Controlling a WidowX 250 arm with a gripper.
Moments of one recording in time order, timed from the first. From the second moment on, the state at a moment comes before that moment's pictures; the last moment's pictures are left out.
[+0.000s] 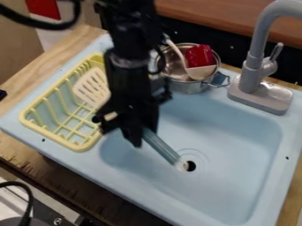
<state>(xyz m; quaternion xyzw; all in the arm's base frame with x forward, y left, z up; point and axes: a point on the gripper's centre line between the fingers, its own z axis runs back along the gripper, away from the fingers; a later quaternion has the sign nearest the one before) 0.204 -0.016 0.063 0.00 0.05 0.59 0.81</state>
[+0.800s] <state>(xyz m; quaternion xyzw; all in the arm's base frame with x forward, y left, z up) 0.207 -0.073 0.025 0.02 0.06 0.70 0.71</state>
